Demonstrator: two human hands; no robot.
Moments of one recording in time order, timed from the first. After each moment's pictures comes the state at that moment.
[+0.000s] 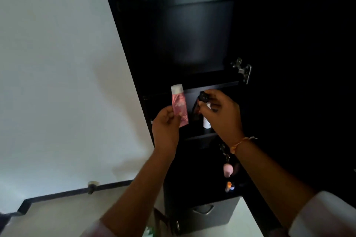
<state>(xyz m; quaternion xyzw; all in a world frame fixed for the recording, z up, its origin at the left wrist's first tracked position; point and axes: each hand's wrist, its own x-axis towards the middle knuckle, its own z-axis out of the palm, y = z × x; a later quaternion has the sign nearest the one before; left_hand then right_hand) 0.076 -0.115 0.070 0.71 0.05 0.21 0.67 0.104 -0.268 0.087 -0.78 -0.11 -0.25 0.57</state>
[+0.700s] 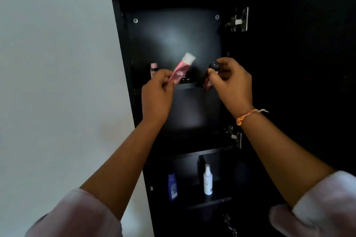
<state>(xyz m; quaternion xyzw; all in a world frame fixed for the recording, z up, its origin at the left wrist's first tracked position) 0.136 -0.100 0.315 0.74 -0.17 0.49 0.42 0.157 -0.295 0.325 -0.70 -0.15 -0.49 0.49</state>
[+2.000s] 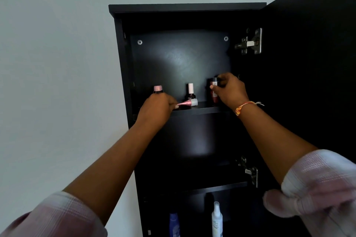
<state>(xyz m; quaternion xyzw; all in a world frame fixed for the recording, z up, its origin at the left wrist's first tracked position) 0.211 -0.071 0.356 0.92 -0.13 0.34 0.15 0.284 -0.302 0.372 -0.79 -0.10 -0.38 0.47</state>
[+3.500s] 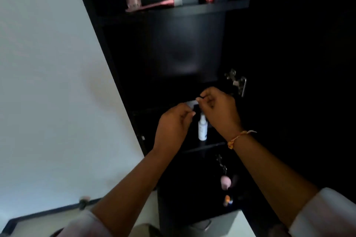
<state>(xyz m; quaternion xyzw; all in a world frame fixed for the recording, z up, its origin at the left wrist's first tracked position) 0.128 -0.129 0.102 0.88 -0.16 0.27 0.37 0.160 -0.284 0.116 -0.84 -0.09 -0.26 0.47</state>
